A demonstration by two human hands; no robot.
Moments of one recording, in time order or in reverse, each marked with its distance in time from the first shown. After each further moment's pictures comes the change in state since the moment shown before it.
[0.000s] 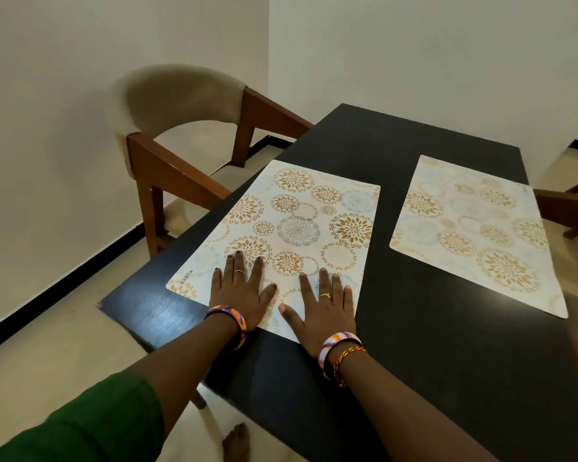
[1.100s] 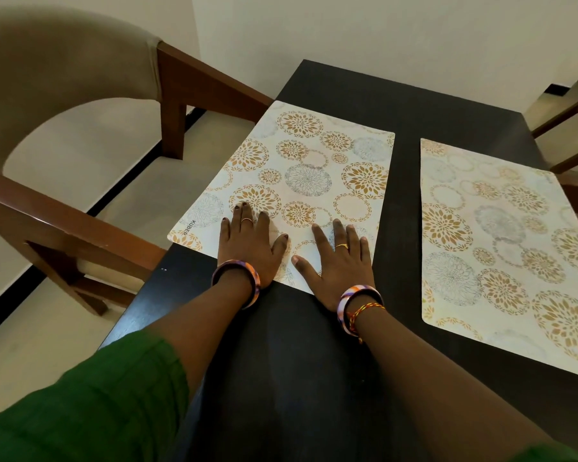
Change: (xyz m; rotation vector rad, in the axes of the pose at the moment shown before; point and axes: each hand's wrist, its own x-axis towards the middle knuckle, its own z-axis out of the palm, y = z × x) left_hand 0.267 0.050 -0.038 -0.107 0.075 0.184; right_hand 0.245 0.066 -0.036 -0.045 0.050 0.230
